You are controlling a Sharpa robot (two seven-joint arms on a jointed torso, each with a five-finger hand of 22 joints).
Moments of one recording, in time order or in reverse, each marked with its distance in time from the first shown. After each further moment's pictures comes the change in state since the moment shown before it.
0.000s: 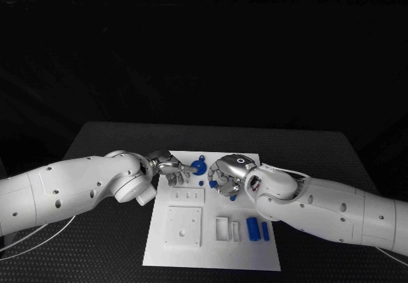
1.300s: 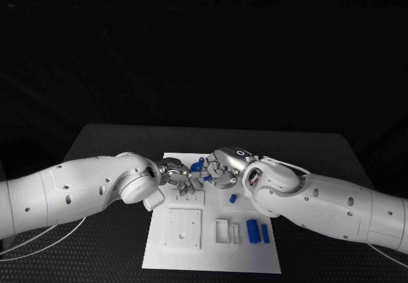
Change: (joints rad) left arm -0.001 0.051 -0.001 -0.021 0.151 0.133 -0.005; left_hand 0.181 0.192 -0.550 0.228 0.077 0.014 -0.014 0.000 -0.097 0.003 -0.003 -0.037 -0.057 -0.012 -0.006 -0.004 0.013 0.000 -0.033 0.002 -0.015 -0.020; right arm 0.006 -0.017 0.070 0.071 0.100 -0.018 -0.007; right_hand 0.000 0.000 0.005 -0.006 0.004 -0.002 0.002 0.000 0.000 0.004 -0.004 0.000 -0.003 0.000 0.000 0.000 -0.001 -0.007 0.000 0.000 0.000 0.001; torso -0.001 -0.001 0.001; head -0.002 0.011
